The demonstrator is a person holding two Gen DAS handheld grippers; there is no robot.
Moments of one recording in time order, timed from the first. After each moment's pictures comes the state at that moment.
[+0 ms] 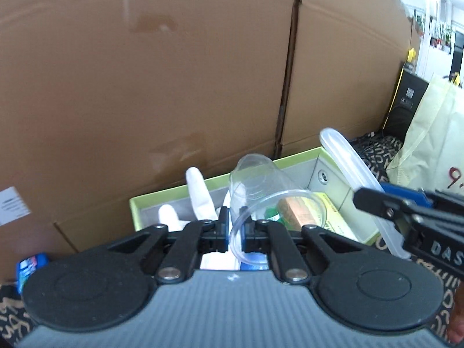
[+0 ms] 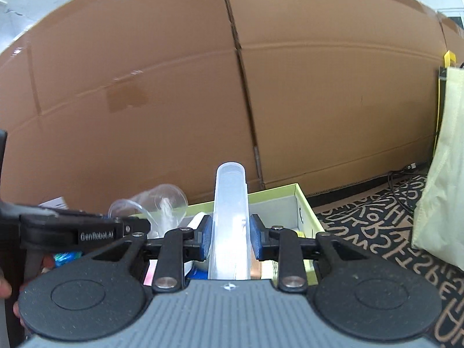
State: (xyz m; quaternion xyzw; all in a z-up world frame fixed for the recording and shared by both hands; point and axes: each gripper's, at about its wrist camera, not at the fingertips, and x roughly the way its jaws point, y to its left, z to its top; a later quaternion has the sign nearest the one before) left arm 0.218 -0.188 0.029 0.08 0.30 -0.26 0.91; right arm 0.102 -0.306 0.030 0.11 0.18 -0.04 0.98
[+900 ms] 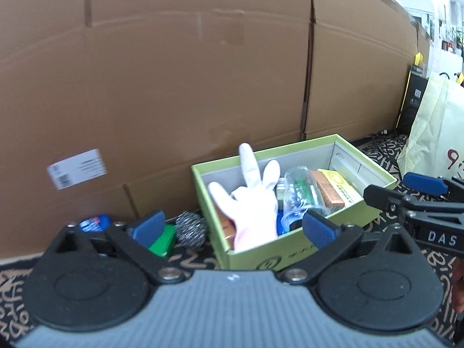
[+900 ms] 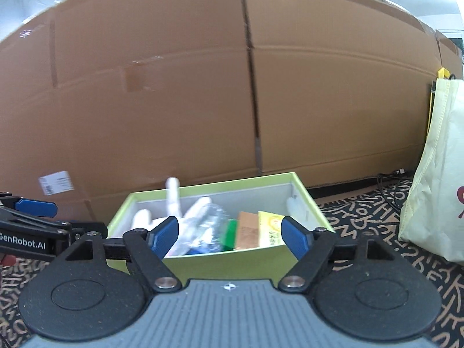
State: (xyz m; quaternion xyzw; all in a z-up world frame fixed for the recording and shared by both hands) left arm 0.137 -0.112 0.048 0.08 0.27 -0.20 0.94; right arm 0.062 -0.279 0.025 0.07 0.17 -0.05 0.98
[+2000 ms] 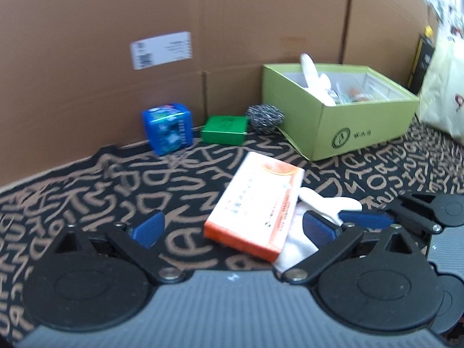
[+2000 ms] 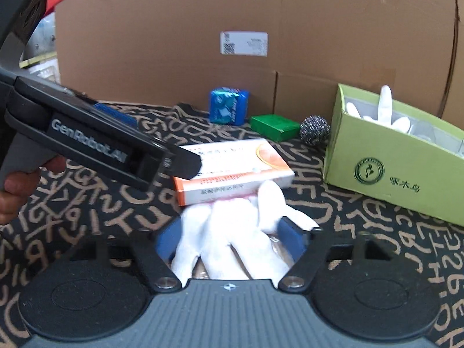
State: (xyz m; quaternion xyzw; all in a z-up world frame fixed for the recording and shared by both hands) left arm 0.111 0.023 -0.038 0.08 0.34 -0.20 0.91; right arm 0.043 -0.097 -0.066 -0.07 0.29 0.16 0.94
